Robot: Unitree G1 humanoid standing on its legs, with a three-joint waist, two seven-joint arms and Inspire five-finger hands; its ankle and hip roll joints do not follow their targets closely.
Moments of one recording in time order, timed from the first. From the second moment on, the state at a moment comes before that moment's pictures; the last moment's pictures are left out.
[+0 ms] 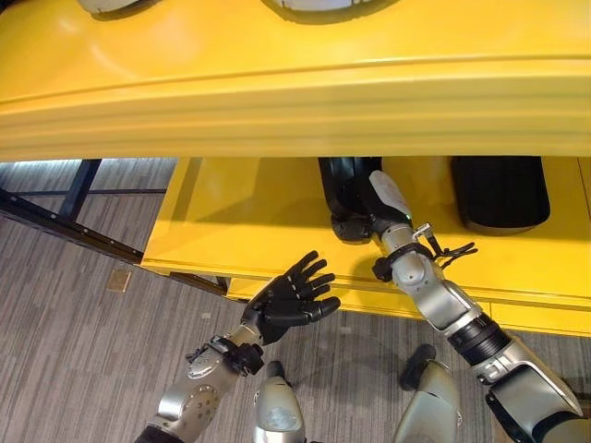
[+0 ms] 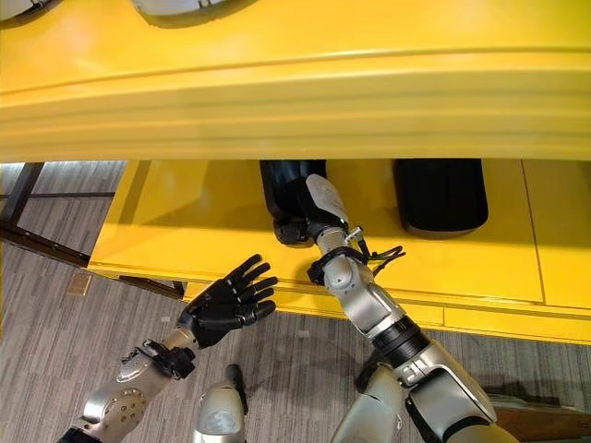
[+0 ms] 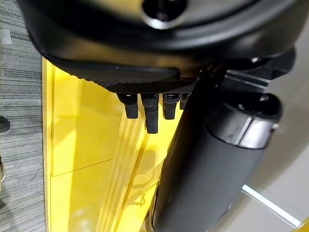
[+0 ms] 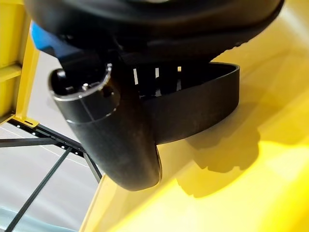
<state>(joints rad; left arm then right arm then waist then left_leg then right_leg) 0.01 0.48 -0.34 -0.02 -0.94 0.07 -0.24 -0.64 -0.42 0.54 0.16 -0.16 0.25 -0.25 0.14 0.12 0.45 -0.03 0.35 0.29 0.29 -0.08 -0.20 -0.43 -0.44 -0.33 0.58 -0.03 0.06</state>
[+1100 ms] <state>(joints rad) 0.02 0.45 -0.34 -0.02 -0.94 0.06 -0.21 -0.64 -0.39 0.54 0.15 -0.06 0.27 -0.31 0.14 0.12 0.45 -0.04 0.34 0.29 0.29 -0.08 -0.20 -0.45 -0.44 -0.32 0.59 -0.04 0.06</state>
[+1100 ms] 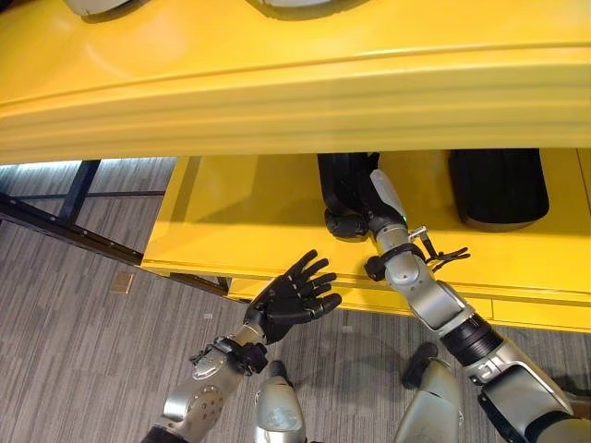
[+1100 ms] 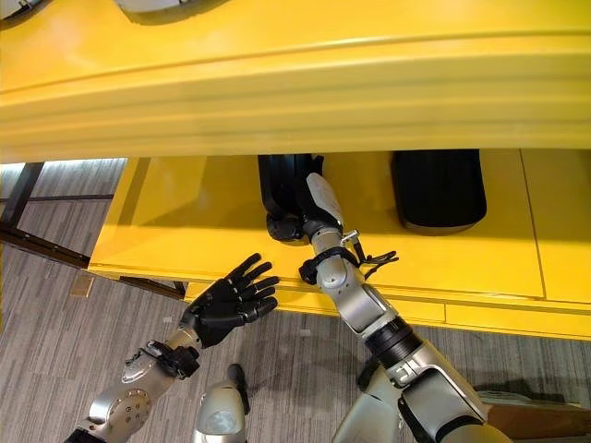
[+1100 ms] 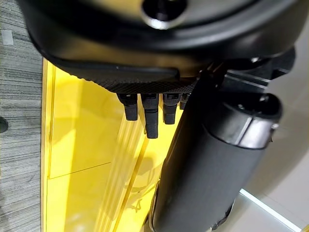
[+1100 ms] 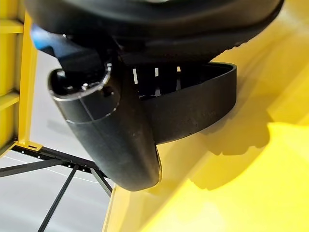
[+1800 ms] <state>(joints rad) 0.01 0.45 -0.34 -0.02 -0.94 0.04 -0.20 -0.63 -0.40 0.54 0.08 -0.03 0.33 -0.23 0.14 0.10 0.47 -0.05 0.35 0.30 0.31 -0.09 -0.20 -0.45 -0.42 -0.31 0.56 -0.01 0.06</state>
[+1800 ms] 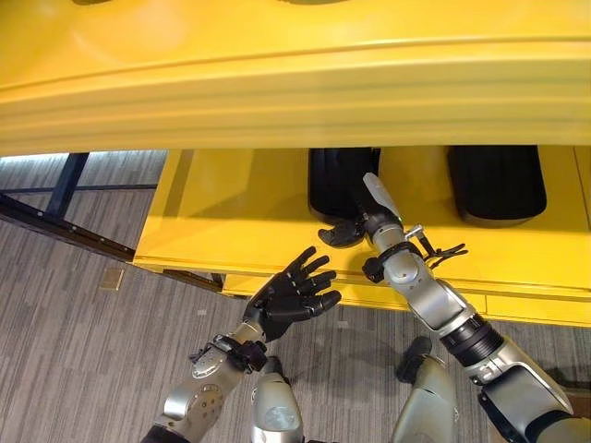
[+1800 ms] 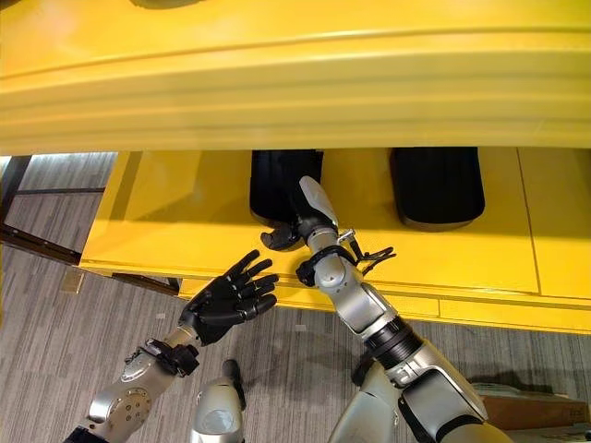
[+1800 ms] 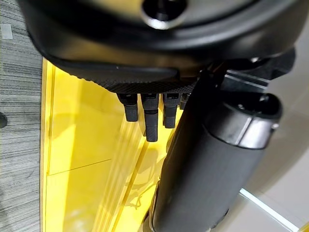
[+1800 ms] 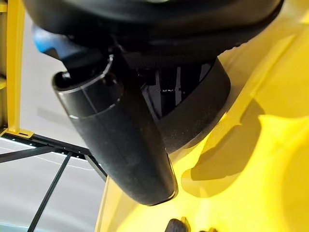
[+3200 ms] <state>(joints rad) -0.01 0.46 -0.35 -0.02 -0.98 0.05 -0.19 -0.67 -0.50 0.58 0.04 -0.65 0.27 -0.06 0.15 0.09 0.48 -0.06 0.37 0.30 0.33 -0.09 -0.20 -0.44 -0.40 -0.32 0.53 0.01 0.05</state>
